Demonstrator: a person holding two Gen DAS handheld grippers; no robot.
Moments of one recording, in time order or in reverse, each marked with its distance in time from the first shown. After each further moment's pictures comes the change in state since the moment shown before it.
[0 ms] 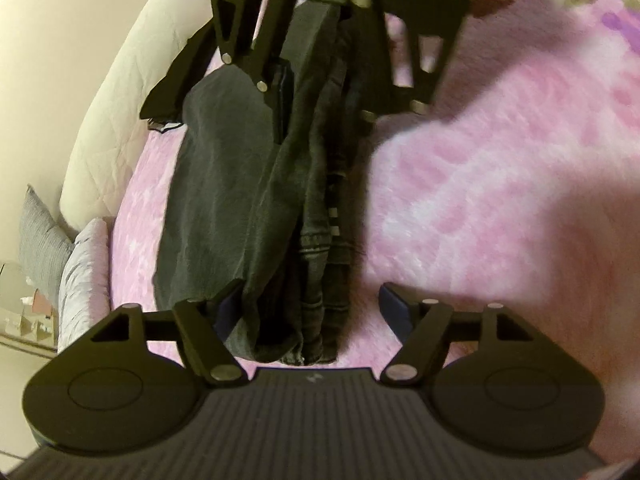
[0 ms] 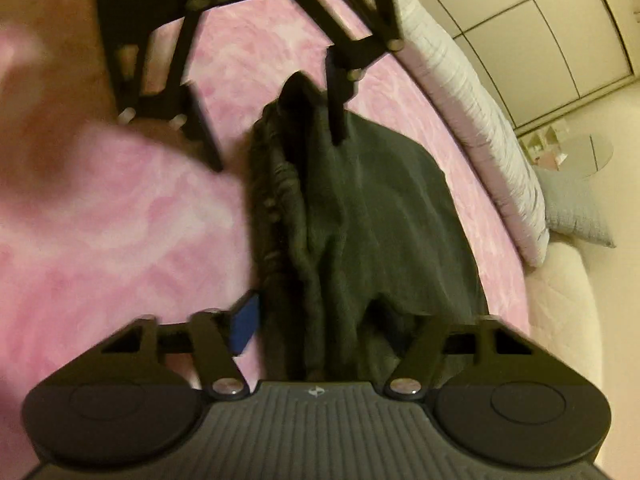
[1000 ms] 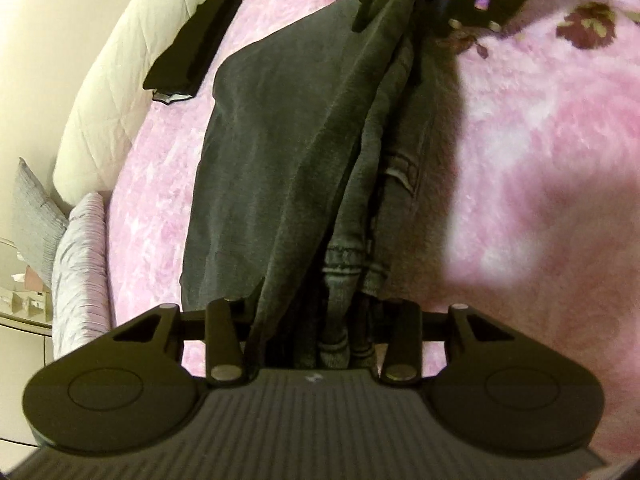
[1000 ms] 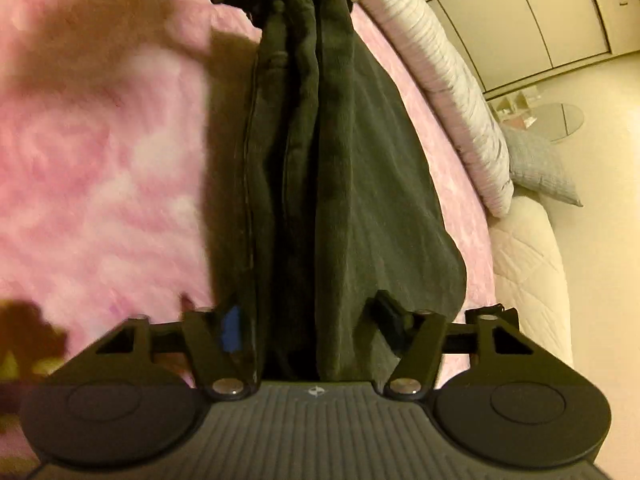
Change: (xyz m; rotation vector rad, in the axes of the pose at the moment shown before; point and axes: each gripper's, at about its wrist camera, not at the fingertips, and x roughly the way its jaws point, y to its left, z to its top) left arm 0.025 0.058 0.021 -0.044 0.099 -0.055; right arm -0.021 -0.012 -0.068 -0.052 0.123 -0.146
